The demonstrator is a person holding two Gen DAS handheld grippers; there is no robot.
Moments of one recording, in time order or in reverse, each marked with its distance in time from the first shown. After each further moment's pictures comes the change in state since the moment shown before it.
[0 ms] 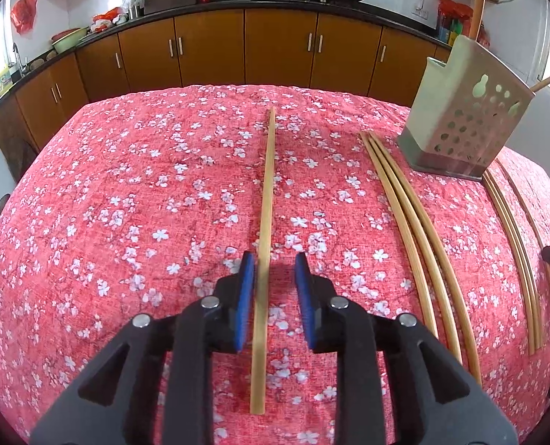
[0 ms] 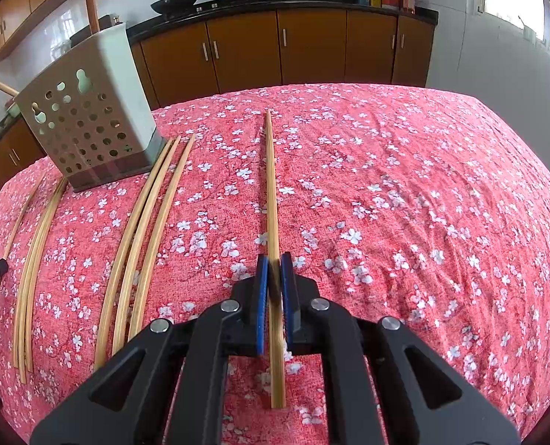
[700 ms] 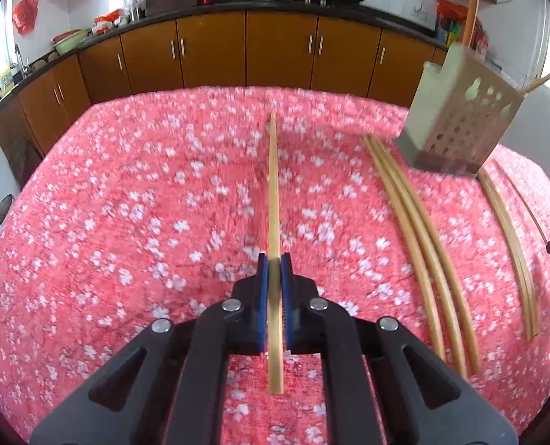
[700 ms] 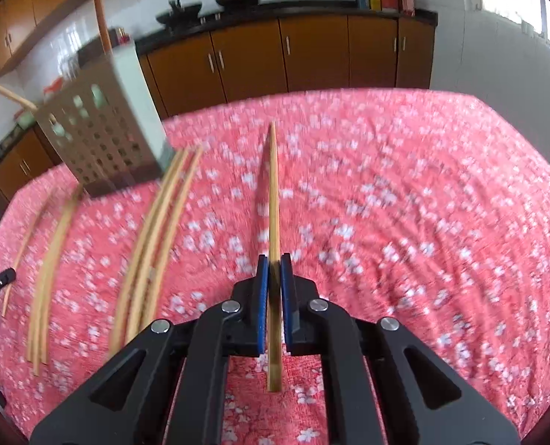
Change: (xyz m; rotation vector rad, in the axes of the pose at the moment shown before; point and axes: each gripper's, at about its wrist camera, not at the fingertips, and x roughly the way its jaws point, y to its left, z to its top) left arm -0.026 0.011 -0.009 -0.001 -0.021 -0.001; right arm -0.036 -0.010 -0.001 0.034 -0.085 0.050
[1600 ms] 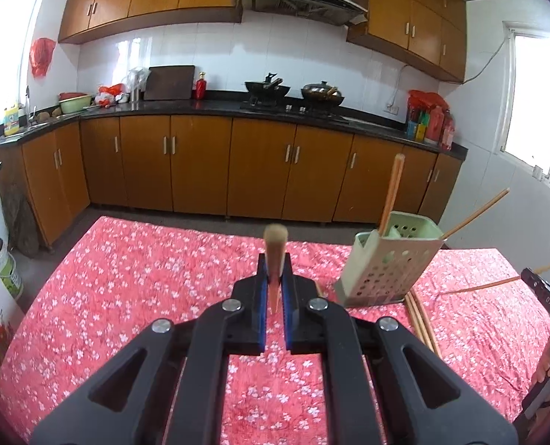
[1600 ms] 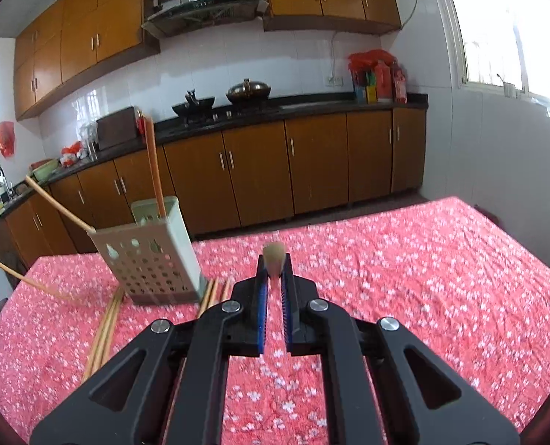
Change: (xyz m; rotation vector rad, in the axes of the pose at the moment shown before) left arm -0.125 -0.013 0.075 -0.026 -0.373 -0.101; right arm -0.093 0.013 0.060 -0.022 -0.345 0.027
